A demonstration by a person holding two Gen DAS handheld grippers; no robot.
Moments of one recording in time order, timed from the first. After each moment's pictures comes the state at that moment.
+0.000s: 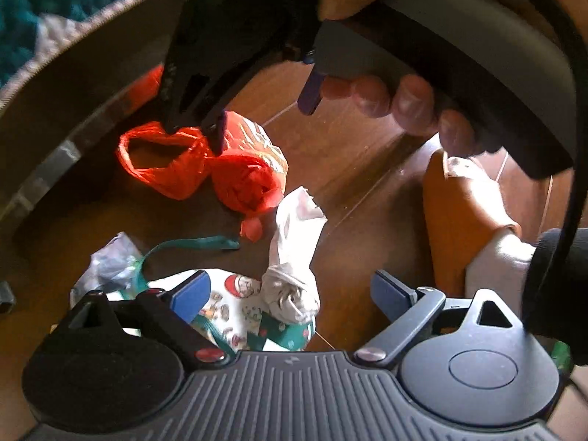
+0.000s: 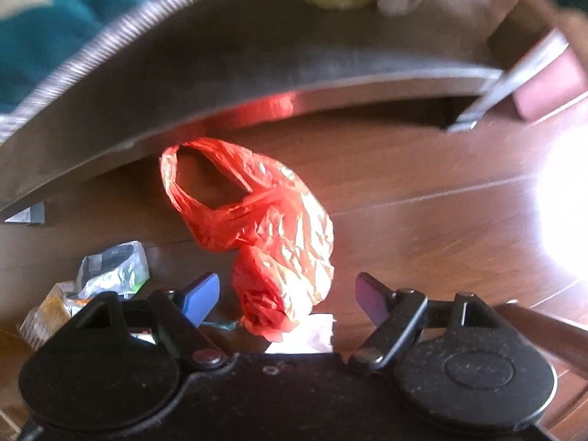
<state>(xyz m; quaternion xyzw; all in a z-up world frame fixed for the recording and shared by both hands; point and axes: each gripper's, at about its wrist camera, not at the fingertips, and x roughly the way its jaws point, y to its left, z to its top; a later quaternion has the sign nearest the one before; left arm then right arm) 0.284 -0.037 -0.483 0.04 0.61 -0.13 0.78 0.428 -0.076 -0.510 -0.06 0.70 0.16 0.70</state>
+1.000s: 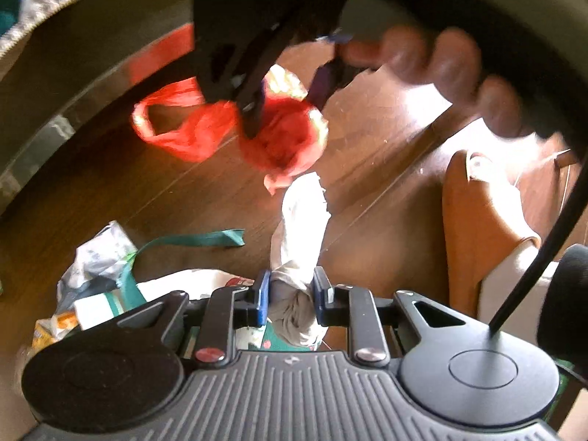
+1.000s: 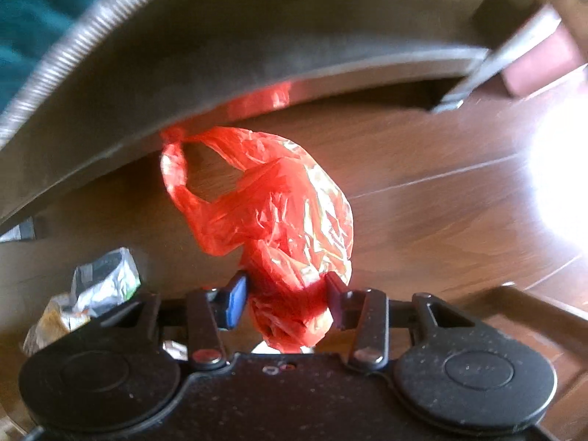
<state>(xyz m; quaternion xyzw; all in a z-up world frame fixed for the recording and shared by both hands) 0.276 -0.035 -0.487 0.02 0.62 -0.10 0.78 0.448 -0.083 -0.500 -0.06 0.72 0.13 0.68</state>
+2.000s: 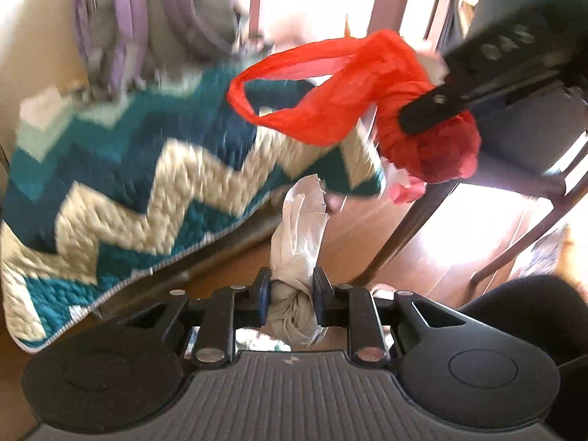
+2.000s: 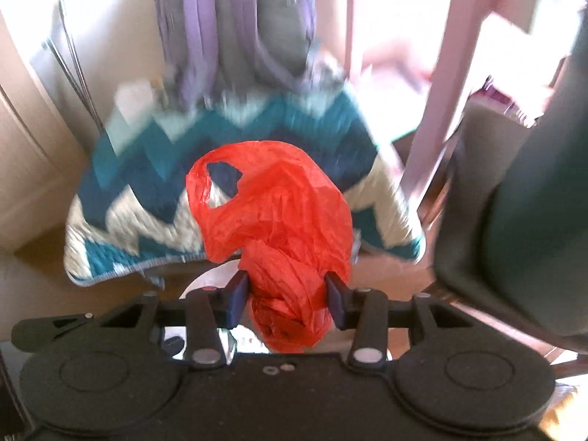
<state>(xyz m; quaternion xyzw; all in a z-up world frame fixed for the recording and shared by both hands) 0.152 -0.064 -0.113 0.01 0.43 -0.05 0.90 0.253 -0.181 -0.034 -0.04 0.46 0.18 0.87</state>
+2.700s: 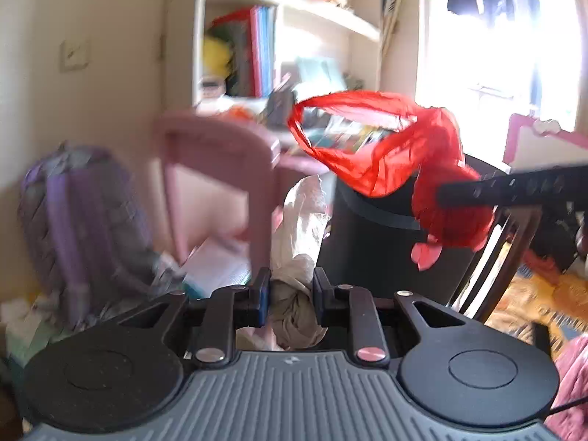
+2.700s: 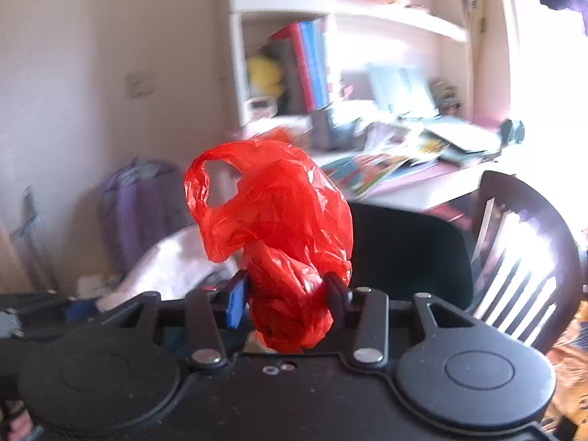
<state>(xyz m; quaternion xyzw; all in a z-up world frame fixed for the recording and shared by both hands) 0.162 -0.206 0.134 0.05 0.21 -0.15 0.96 0.200 -0.368 0.162 0.04 0.22 0.06 0.97</state>
